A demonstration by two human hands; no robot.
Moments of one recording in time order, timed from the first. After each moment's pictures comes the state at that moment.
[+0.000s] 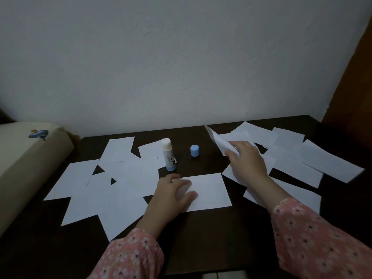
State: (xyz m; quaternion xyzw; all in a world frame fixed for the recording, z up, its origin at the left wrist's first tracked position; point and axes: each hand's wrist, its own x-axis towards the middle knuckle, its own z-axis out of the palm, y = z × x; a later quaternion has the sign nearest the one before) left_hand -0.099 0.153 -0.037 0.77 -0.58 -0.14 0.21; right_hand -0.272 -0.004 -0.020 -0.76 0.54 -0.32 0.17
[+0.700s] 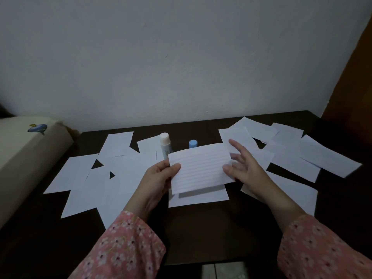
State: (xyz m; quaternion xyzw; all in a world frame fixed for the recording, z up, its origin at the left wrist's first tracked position) left_hand -0.092 0.148 -0.004 0.60 -0.24 -0.50 0.57; right_hand -0.305 0.046 -0.013 -0.69 0.37 -0.32 0.54
